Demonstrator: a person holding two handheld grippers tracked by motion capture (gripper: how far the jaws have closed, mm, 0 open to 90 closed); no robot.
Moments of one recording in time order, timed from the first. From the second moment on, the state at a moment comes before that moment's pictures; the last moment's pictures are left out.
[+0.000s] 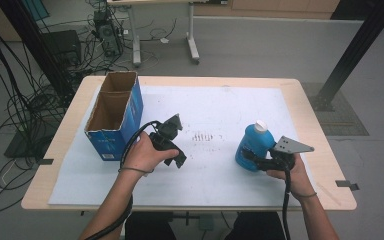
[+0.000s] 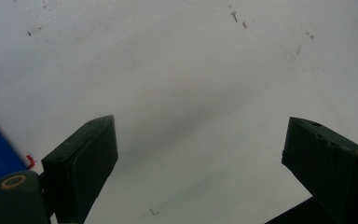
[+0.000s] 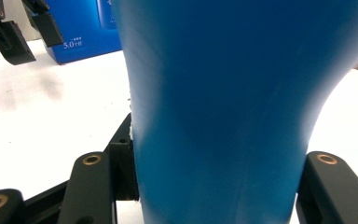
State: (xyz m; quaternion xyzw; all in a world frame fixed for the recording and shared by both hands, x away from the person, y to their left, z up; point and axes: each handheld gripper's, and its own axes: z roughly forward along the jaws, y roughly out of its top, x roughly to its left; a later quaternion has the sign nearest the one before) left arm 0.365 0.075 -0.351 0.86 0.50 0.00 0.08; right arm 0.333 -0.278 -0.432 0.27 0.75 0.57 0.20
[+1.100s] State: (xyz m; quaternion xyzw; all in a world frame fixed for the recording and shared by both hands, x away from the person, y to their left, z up) left arm 0.367 0.077 -0.321 0.88 0.47 0.02 0.09; right arm 0.334 -0.274 -0.406 0.26 0.76 0.57 0.18
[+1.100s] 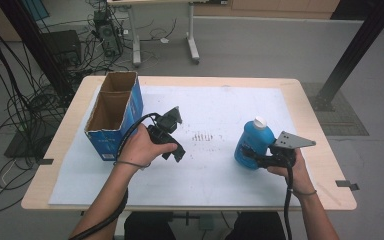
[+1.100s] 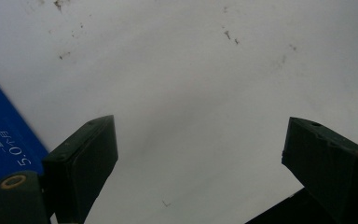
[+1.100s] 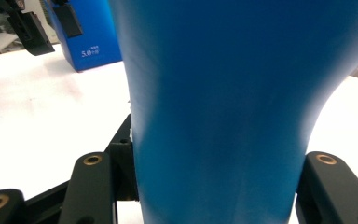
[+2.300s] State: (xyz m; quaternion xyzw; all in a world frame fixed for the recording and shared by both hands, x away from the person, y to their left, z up) left arm 0.354 0.061 -0.236 0.92 0.38 0.02 0.11; right arm 0.340 -0.263 -0.357 0.19 0.77 0.60 0.09
